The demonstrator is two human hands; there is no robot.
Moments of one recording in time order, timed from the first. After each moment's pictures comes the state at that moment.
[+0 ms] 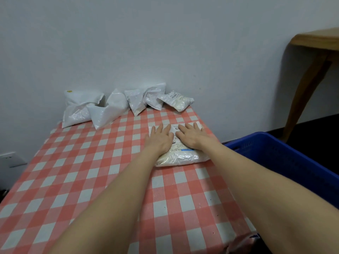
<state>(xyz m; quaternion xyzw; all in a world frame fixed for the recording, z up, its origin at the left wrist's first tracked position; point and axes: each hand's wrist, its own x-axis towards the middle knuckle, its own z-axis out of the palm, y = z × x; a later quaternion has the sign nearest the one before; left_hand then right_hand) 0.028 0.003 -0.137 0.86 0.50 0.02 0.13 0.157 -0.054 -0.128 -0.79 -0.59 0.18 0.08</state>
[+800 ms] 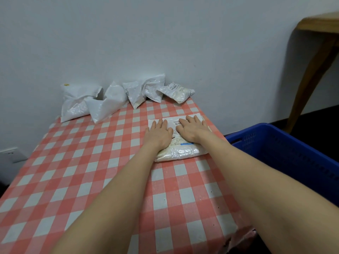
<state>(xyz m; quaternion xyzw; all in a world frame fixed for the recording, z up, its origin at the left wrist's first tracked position) 0.029 0.004 -0.149 0.86 0.50 0.00 0.10 0.158 -0.050 -0.141 -0.80 -0.57 0.17 0.07</state>
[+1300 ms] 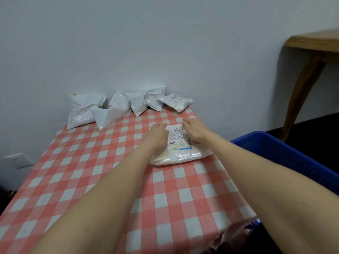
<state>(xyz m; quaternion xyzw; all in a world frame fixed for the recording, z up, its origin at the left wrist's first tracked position) 0.017 -0.008 -0.114 0.86 0.49 0.07 0.11 0.162 -0.071 -0.110 -0.79 -0.53 0.19 0.23</state>
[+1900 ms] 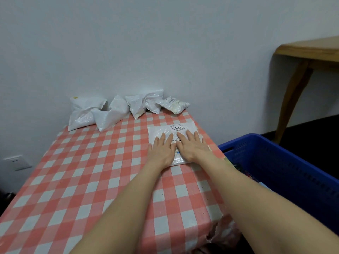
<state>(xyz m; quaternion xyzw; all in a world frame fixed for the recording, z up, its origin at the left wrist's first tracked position) 0.012 -0.062 -0.143 0.87 0.48 0.04 0.13 0.132 -0.112 -0.138 -0.81 -0.56 0.14 0.09</state>
